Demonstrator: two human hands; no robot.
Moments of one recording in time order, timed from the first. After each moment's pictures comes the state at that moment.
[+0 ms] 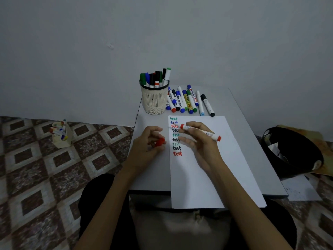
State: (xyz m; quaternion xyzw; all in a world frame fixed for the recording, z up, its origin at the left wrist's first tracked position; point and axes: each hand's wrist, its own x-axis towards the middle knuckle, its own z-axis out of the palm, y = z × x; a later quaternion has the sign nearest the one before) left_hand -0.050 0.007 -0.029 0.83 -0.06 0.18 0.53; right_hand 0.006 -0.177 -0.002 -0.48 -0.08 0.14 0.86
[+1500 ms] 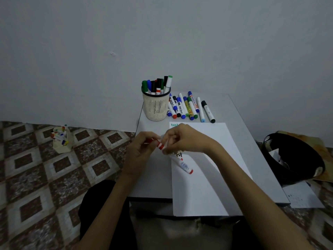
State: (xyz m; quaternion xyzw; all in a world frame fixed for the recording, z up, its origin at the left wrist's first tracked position) left_hand -0.049 0.015 -0.027 0.77 -0.10 0.30 0.56; right_hand 0.032 -0.145 0.054 -0.83 -0.37 0.25 0.33
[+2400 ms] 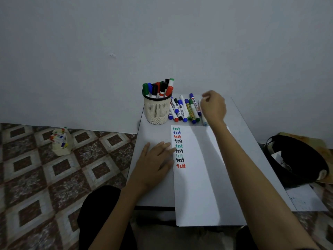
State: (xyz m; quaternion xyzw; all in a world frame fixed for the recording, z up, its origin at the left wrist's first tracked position) left_hand -0.041 0.005 -0.046 0.96 -0.10 0.13 0.22; right_hand 0.149 -0.154 0.051 -0.90 -0.01 -0.19 0.39
